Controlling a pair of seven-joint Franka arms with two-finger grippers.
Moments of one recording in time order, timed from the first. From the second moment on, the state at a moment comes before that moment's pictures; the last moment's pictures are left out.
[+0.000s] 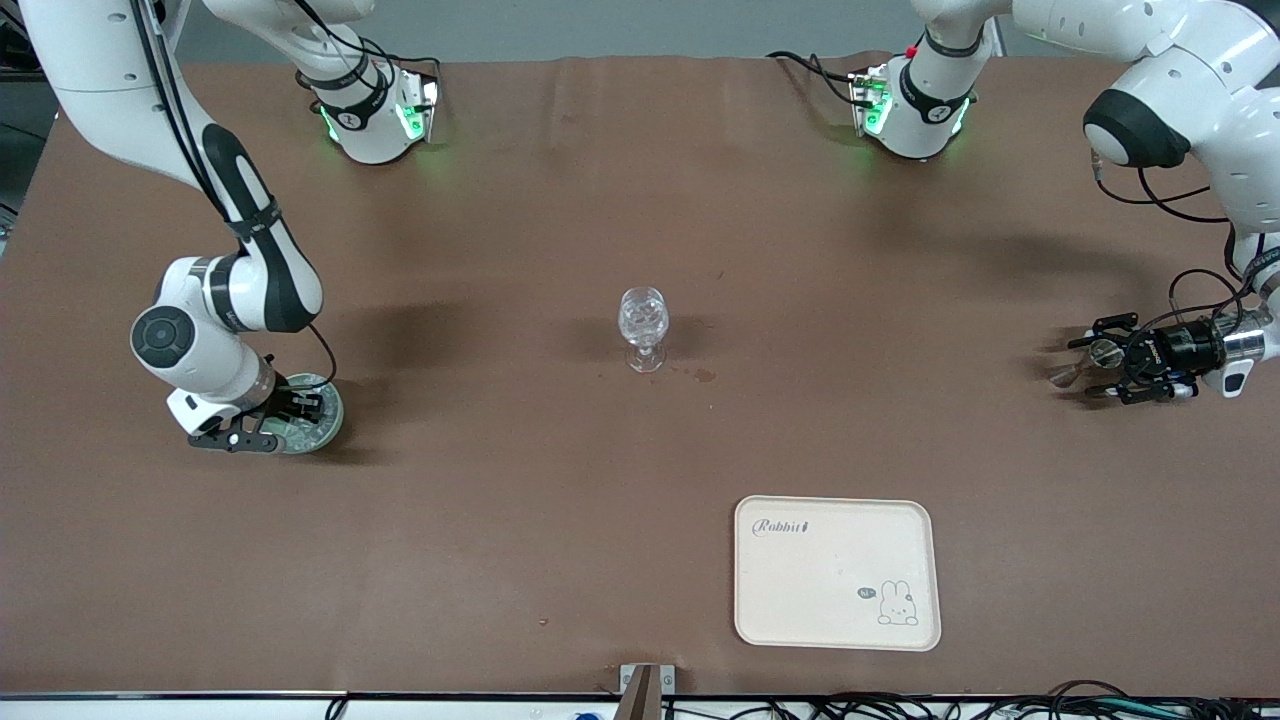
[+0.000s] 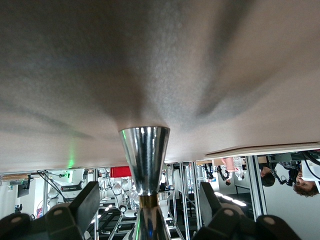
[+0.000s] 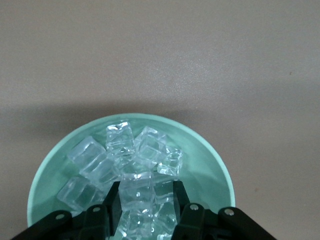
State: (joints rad) left arm 0.23 1.07 0.67 -1.51 -1.29 1.17 -0.29; right arm 0.02 0.47 -0.07 -2.08 -0.10 2.56 0.09
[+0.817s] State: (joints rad) left arm 0.23 1.07 0.66 -1.53 -1.33 1.16 -0.30; right arm 0.02 0.46 -0.07 -1.82 -0.09 2.14 0.09
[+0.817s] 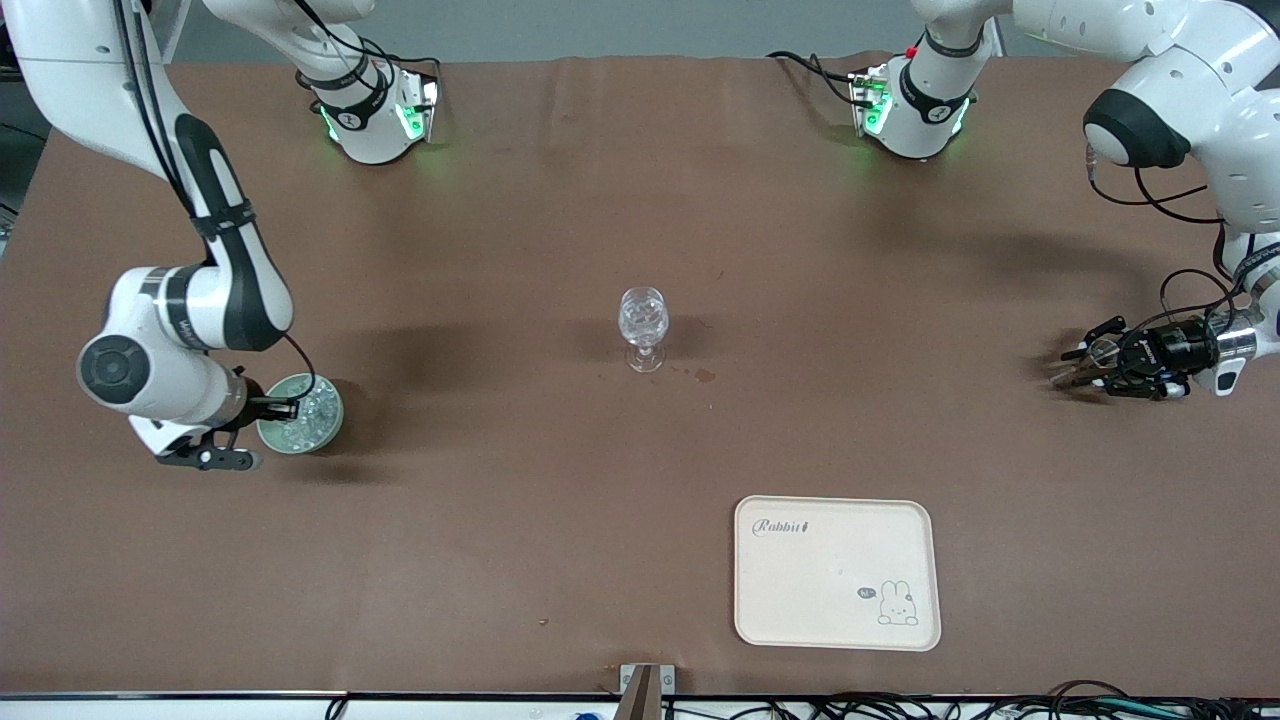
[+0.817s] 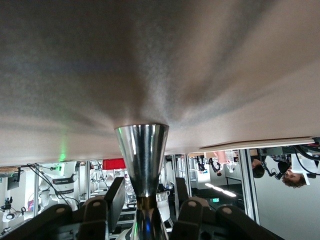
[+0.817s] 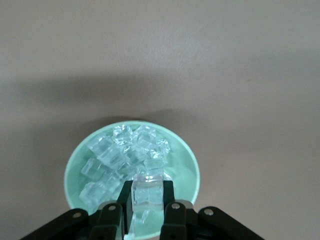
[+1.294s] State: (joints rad) left arm 0.24 1.06 0.66 -1.53 -1.35 1.14 -0.33; right arm 0.02 0.39 -0.07 -1.61 -0.06 1.90 0.10
